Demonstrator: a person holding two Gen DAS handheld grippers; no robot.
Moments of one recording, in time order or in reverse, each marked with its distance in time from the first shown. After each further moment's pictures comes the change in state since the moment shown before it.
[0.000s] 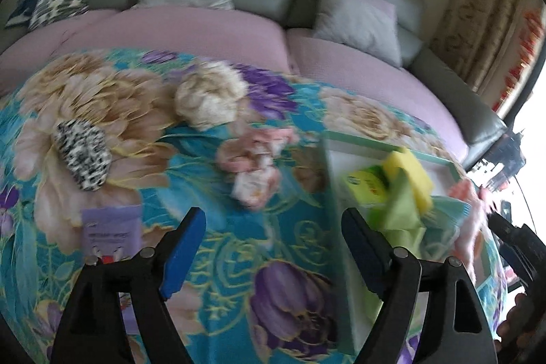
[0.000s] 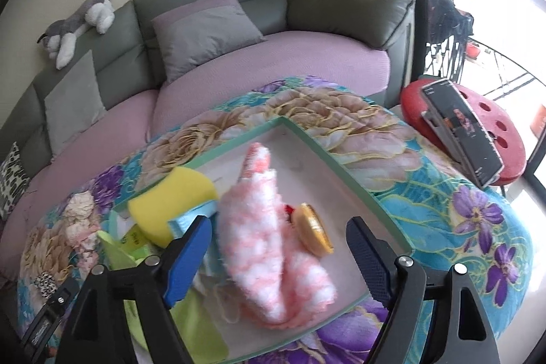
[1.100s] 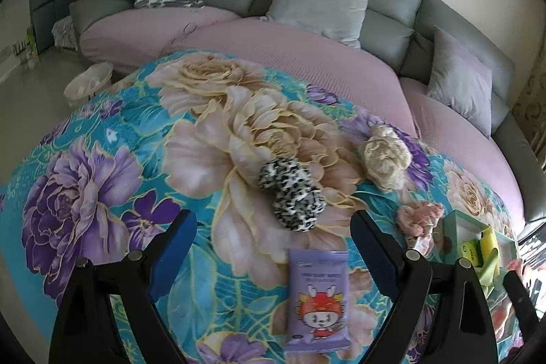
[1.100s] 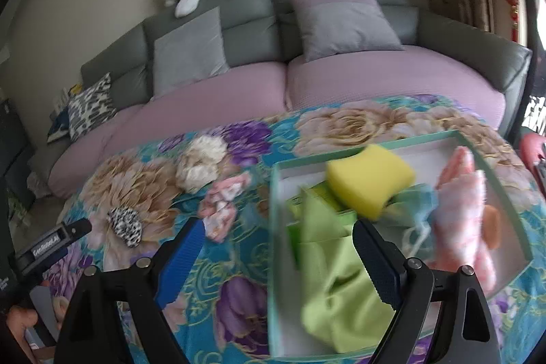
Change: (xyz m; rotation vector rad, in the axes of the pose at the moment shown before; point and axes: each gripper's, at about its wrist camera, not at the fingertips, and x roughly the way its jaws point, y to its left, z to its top) left arm -0.070 0.150 0.025 -0.243 -0.085 0.298; right arm -0.025 0.148 -0.052 -0.307 0.018 0.356
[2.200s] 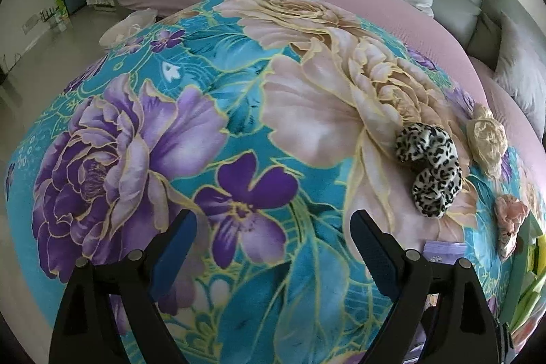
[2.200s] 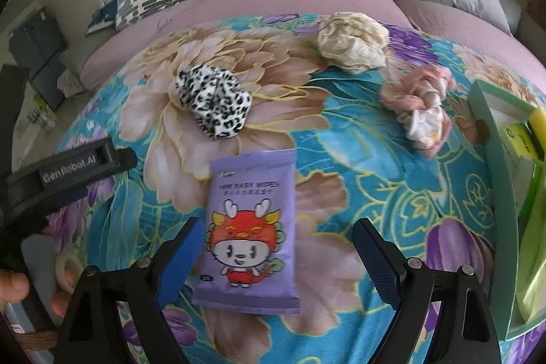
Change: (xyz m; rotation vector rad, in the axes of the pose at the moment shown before) left arm 0.060 0.086 -0.008 -0.093 0.192 0.176; right arm 0.095 0.158 -0.080 -0.270 0.319 0.137
